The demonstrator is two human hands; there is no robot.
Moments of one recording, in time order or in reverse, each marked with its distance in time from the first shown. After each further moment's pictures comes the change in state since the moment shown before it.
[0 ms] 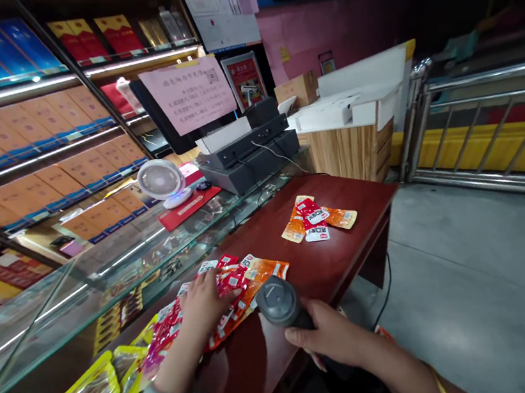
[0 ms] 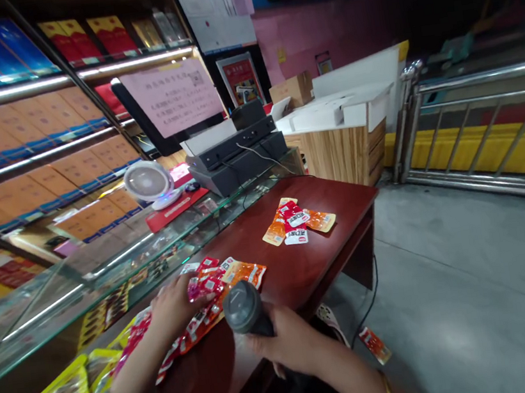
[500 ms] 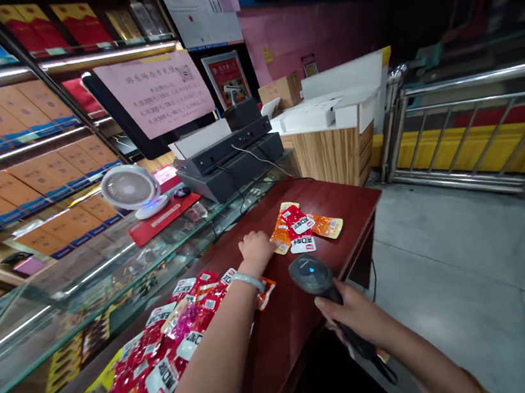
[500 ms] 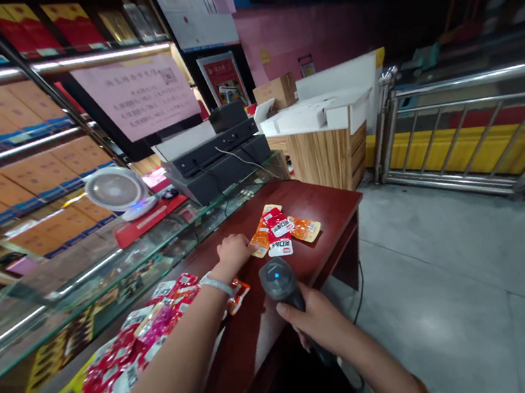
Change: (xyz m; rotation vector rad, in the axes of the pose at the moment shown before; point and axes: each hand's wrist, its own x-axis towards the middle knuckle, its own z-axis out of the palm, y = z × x) left_hand 0.131 0.188 0.031 -0.158 -0.121 0.144; right_hand -0.019 0.014 -0.085 0.002 0.373 0.059
